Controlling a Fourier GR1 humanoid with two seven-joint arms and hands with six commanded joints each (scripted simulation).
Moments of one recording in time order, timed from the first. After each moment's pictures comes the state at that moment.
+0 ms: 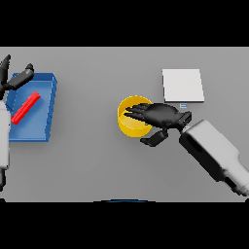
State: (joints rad) left arm -0.52 0.36 0.22 -1.27 -0.50 -0.25 0.53; right arm -0.59 -0.41 0.62 -1.26 0.74 0.43 -0.23
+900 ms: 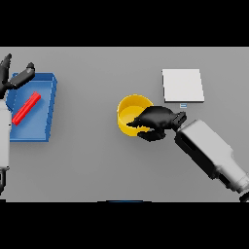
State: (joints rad) left arm -0.51 0.36 0.21 -1.31 -0.50 -0.27 0.57; right arm -0.63 -0.37 0.66 -1.15 0.76 0.43 -0.28
